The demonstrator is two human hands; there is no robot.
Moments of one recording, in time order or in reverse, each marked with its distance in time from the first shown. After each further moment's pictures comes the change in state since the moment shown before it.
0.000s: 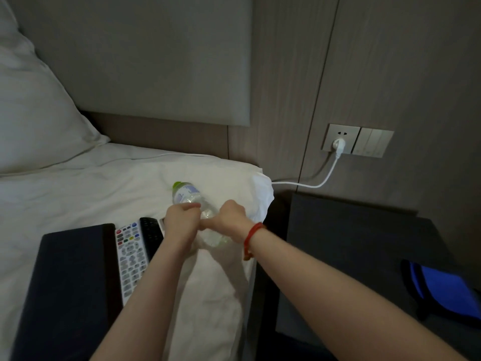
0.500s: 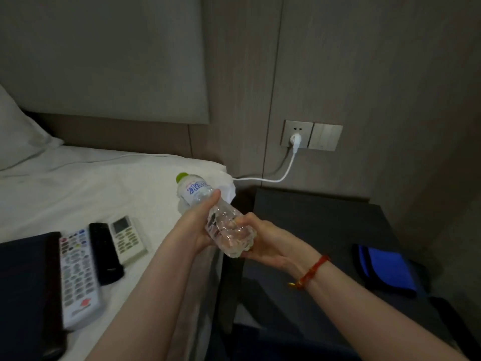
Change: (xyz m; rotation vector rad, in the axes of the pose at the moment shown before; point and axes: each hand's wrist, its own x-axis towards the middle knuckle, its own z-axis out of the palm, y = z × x) left_hand -0.057 0.029 0.080 -0.601 -0.537 -0.486; right_hand -0.082 0.090 -0.106 0.990 -0.323 0.196
